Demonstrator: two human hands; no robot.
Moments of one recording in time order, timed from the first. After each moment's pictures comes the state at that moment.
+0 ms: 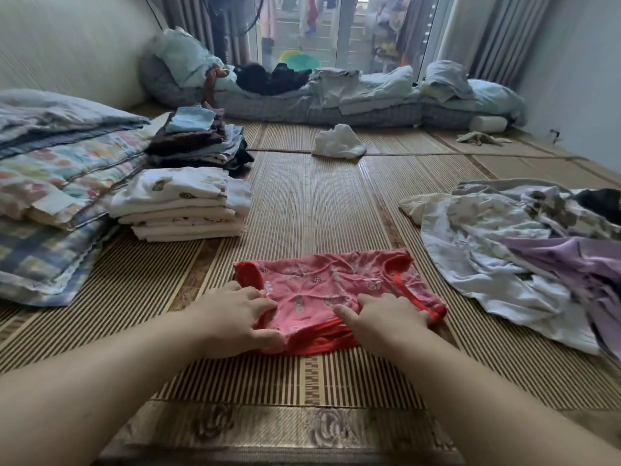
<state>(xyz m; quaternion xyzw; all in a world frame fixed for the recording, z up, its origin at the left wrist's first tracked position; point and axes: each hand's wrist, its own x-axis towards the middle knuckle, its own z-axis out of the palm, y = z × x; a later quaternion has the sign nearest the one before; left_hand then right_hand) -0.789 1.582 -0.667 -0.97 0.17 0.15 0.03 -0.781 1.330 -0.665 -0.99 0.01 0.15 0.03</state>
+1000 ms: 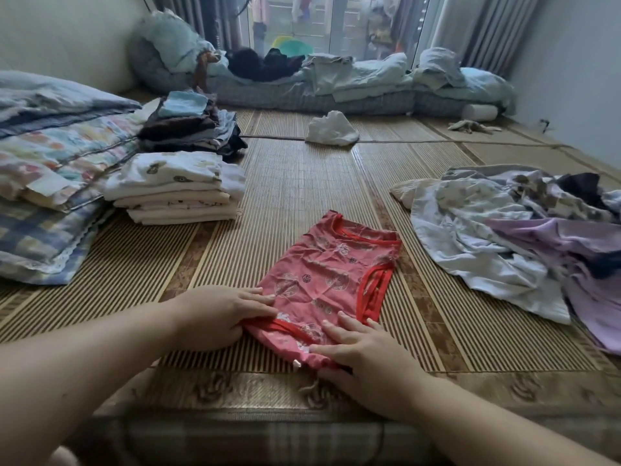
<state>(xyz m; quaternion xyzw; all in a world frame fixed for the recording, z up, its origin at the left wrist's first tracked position) -0.813 1.594 -0.666 -0.93 0.34 0.13 -0.01 -0.864 1.317 -0.691 -0.94 -0.31 0.06 0.10</state>
